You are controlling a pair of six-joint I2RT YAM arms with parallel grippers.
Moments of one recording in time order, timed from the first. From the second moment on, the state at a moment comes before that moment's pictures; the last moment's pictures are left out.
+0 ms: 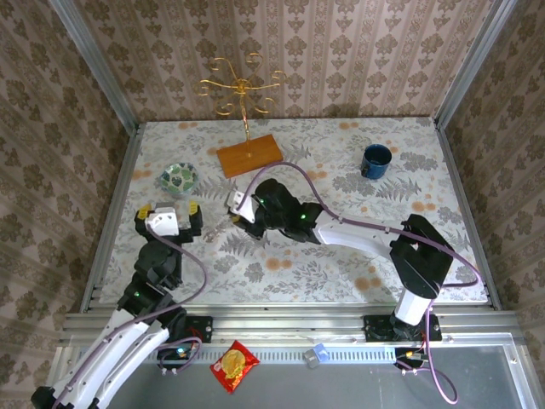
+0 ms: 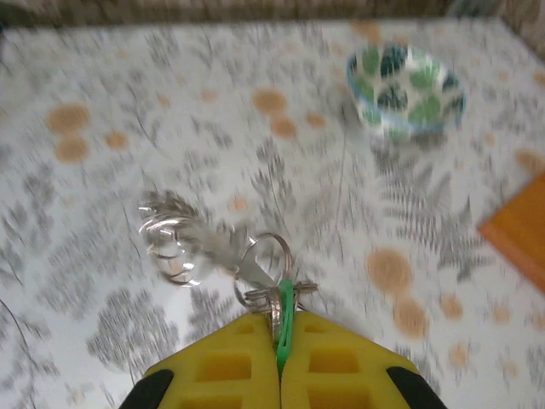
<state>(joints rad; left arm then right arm) -0.61 0.34 0.32 0.01 -0.66 0.07 0.90 1.73 1.17 -0.02 -0.16 -0.32</state>
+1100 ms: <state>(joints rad) -0.35 0.76 0.32 0.10 -0.41 0.04 0.58 1.39 0.77 -0.30 0.07 -0.55</state>
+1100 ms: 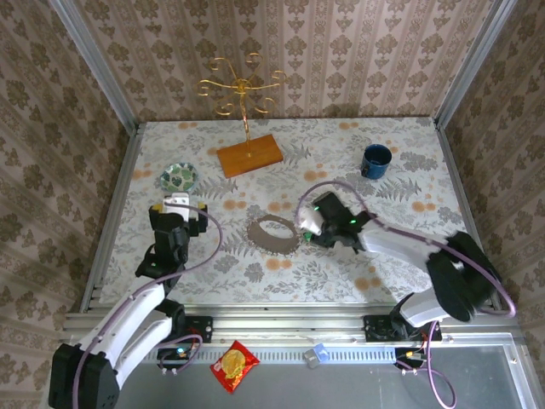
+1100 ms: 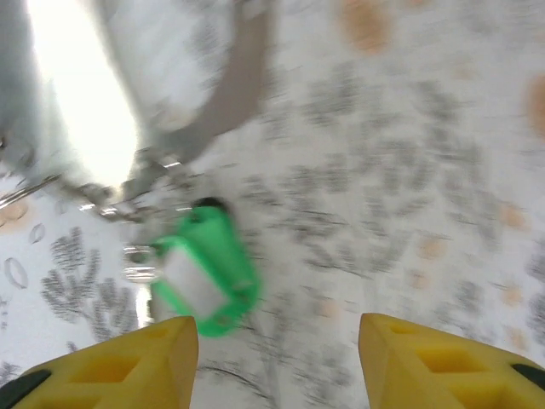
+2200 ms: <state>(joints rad) -0.08 1.56 0.34 0.84 -0.18 0.12 0.00 1.53 0.39 0.75 0.02 0.01</state>
